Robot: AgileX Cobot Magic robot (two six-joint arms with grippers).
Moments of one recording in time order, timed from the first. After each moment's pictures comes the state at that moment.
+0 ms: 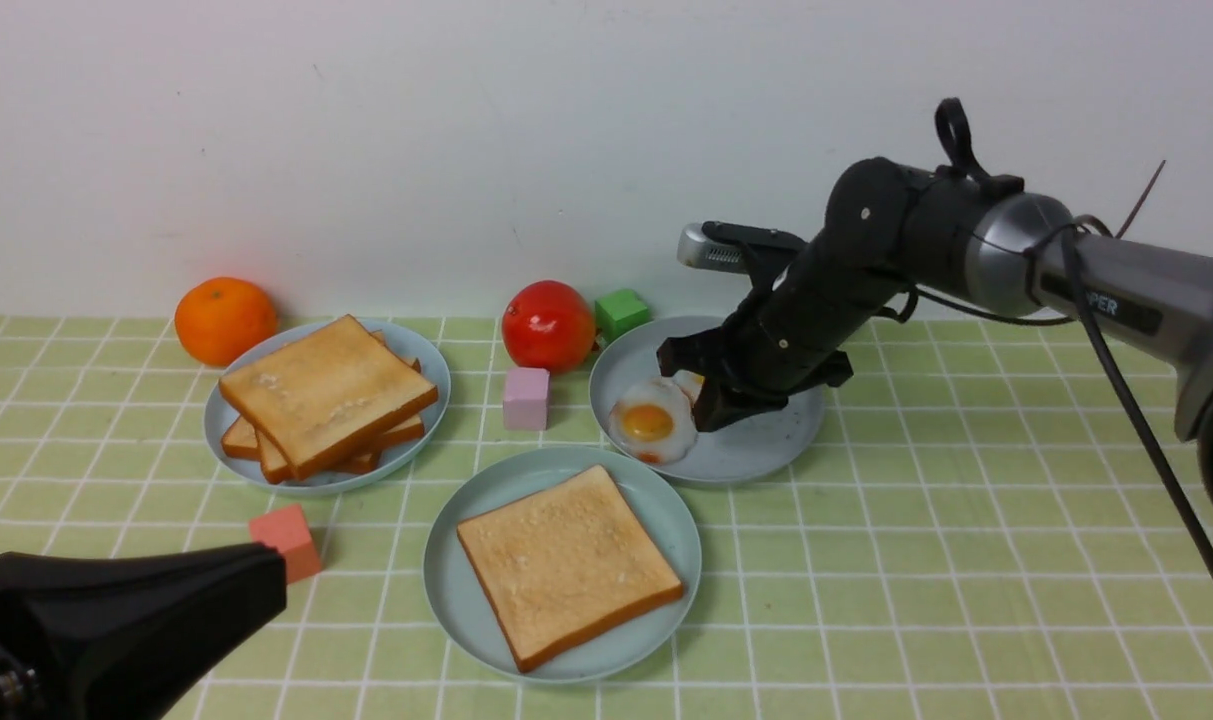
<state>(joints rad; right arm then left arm) 0.34 2.28 -1.88 0.43 0.84 -0.10 -0.74 0.51 -0.52 -0.02 0.30 -0.14</state>
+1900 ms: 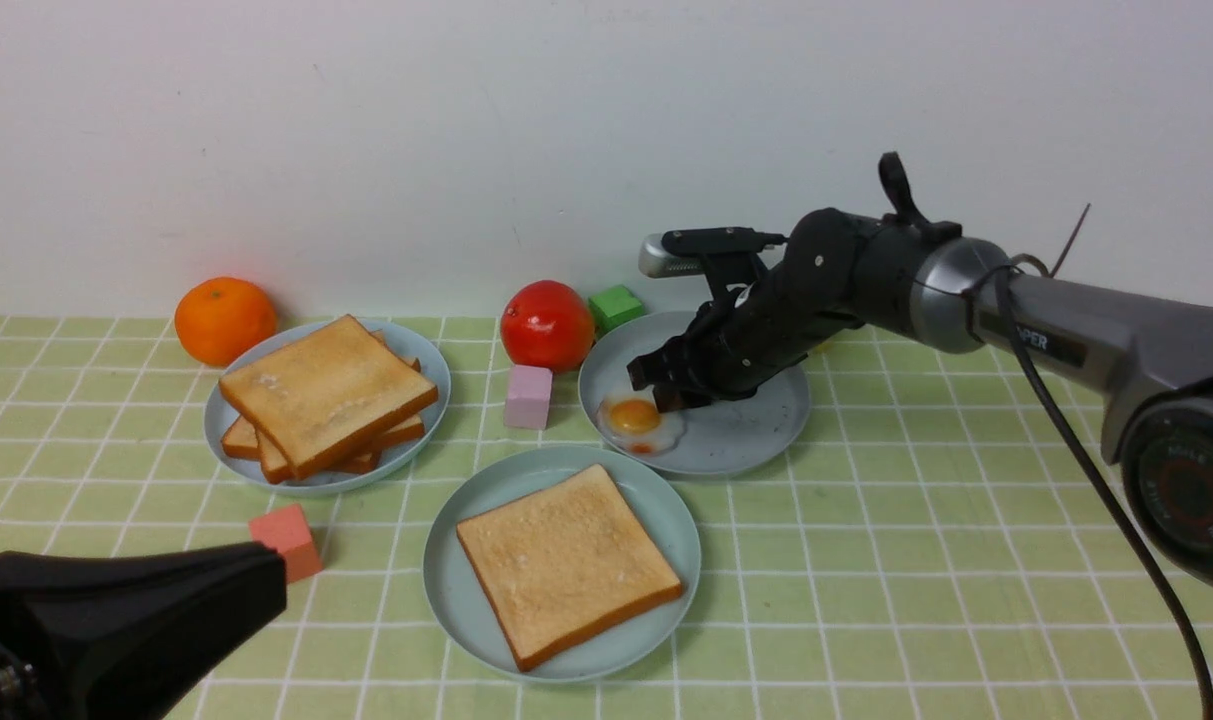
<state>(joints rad) 0.37 2.38 -1.93 0.42 0.61 -0.27 -0.74 0.51 -0.52 -0.02 0.30 -0.14</state>
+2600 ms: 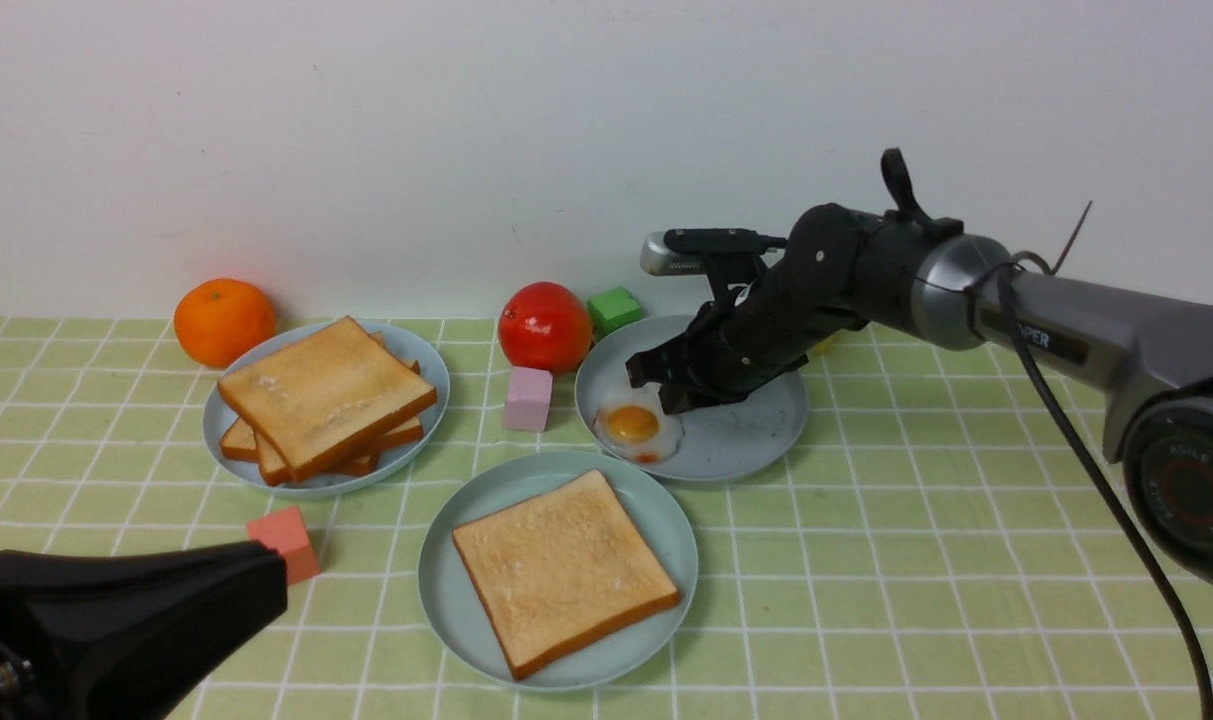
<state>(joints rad) 0.37 2.37 -1.93 0.44 0.68 -0.25 -0.74 0.51 -0.52 -0.02 0.30 -0.14</state>
